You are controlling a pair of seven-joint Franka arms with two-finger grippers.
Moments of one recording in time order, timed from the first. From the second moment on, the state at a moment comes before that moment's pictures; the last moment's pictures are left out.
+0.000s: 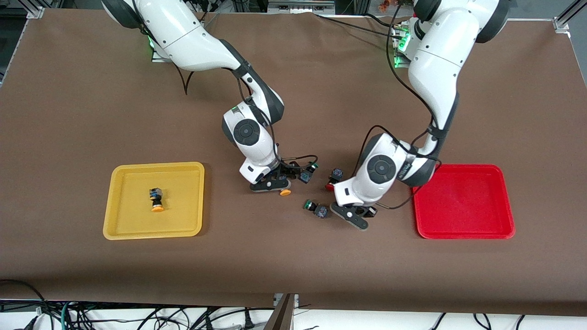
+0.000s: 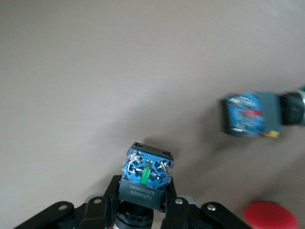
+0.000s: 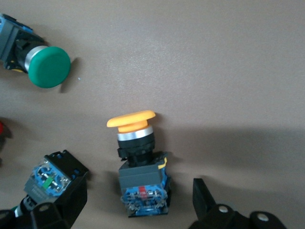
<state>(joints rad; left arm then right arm) -0.33 0.88 -0.09 -1.37 0.10 2.36 0.10 0.59 0.85 0.09 -1.49 0.07 2.53 0.53</state>
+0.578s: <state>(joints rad) -0.08 0.77 -0.09 -1.36 0.10 2.17 0.12 0.58 0.85 0.08 -1.49 0.05 2.54 0.53</state>
